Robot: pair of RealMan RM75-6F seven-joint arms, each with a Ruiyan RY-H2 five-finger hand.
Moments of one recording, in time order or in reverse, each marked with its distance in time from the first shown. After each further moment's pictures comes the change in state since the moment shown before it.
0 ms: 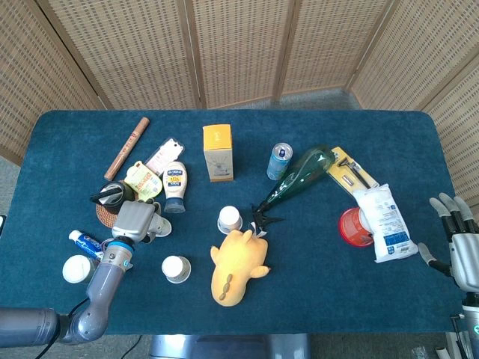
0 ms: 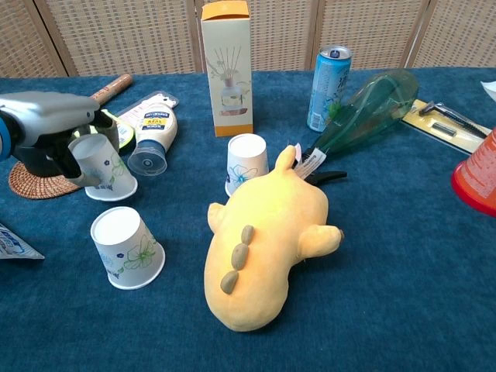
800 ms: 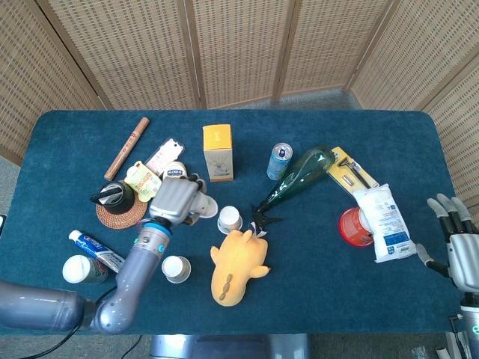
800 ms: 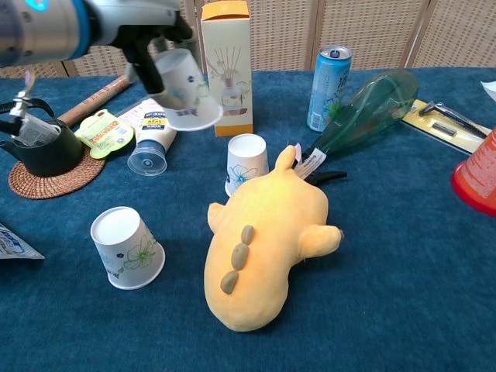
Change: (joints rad) left arm -0.253 0.000 -0.242 -0.172 -0.208 0.068 0.133; right arm -0.002 0.002 0.003 -0.011 -0.001 -0.005 0.003
